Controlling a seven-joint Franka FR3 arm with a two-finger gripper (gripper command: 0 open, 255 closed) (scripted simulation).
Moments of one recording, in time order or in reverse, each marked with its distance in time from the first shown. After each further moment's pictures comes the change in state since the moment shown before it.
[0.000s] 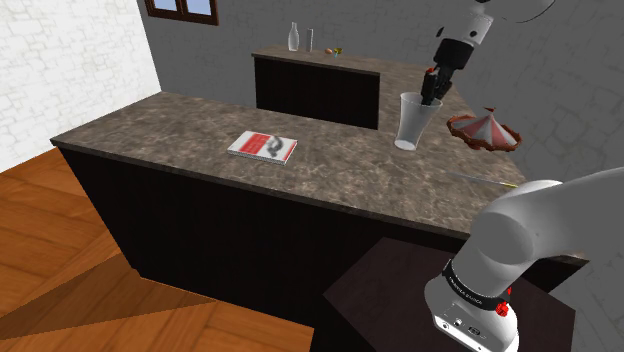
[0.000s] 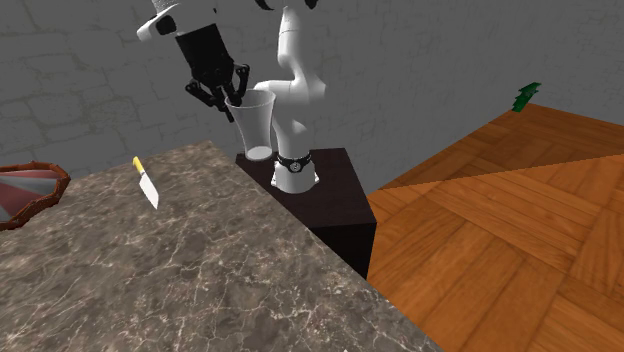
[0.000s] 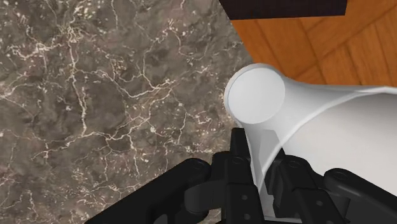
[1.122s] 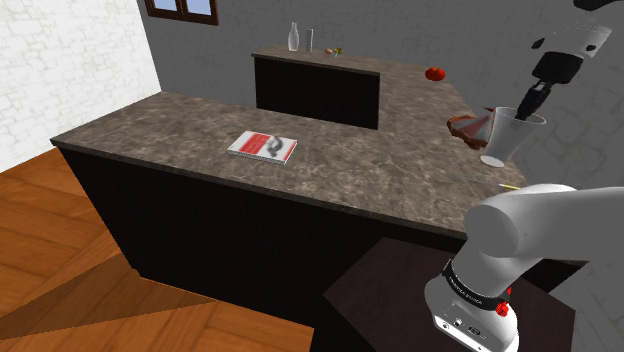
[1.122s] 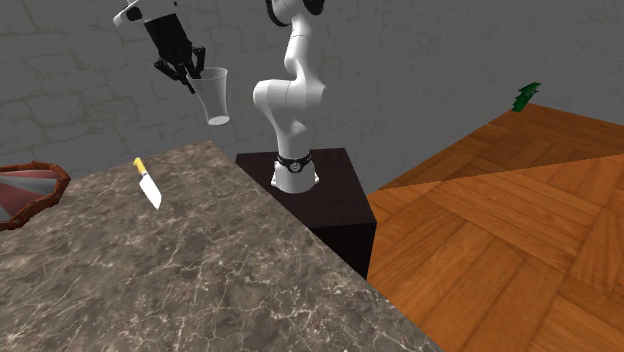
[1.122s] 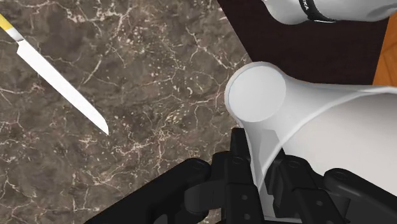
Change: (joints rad) arm -0.170 -0.195 -0.296 0.019 -0.299 -0.227 -0.345
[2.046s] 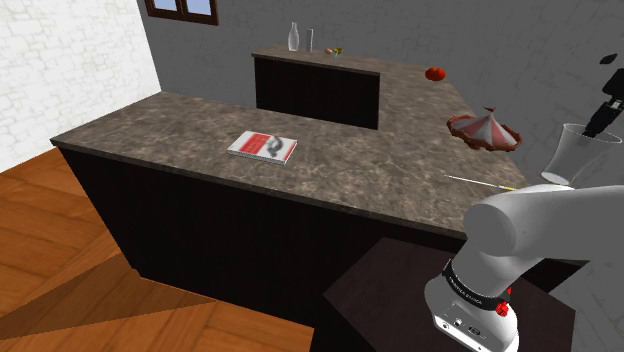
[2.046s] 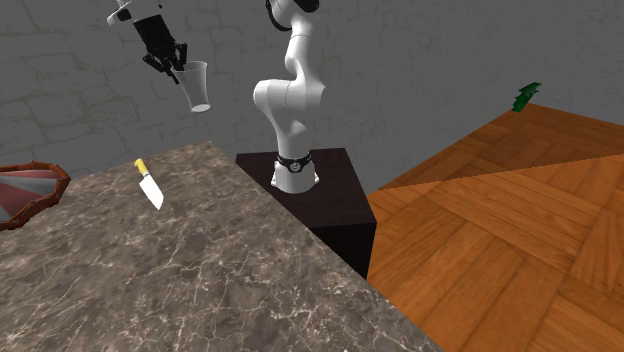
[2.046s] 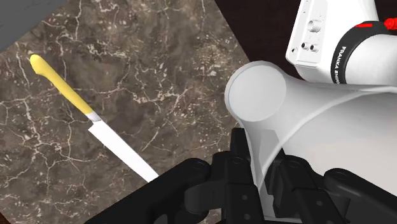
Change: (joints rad) arm -0.025 0.018 -0.264 0.155 -0.220 -0.070 -0.287
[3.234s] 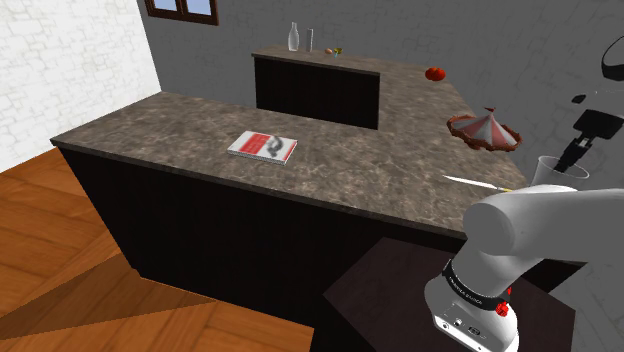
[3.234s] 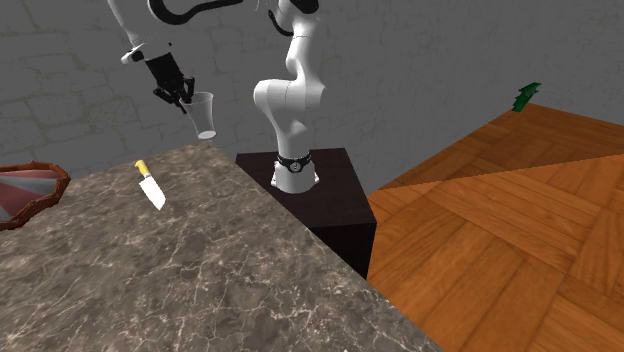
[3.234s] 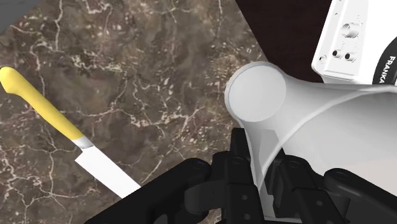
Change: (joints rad) arm -0.021 -0.037 -0.114 -0.222 -0.094 0.205 0.007
